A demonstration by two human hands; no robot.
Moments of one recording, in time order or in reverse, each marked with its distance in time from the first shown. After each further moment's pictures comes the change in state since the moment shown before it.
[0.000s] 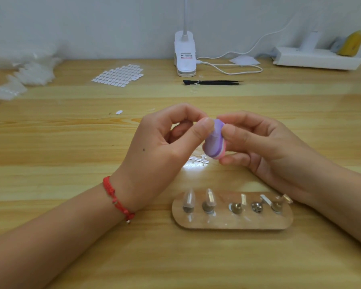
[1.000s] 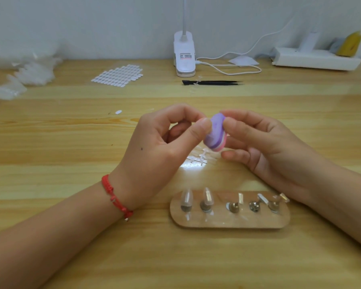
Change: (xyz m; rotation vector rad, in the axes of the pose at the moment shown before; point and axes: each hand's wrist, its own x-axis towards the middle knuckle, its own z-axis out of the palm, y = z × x) left_hand 0.000 0.001 0.000 0.009 -0.004 0.021; right_hand 0.000 0.000 -0.001 0.020 0.013 0.006
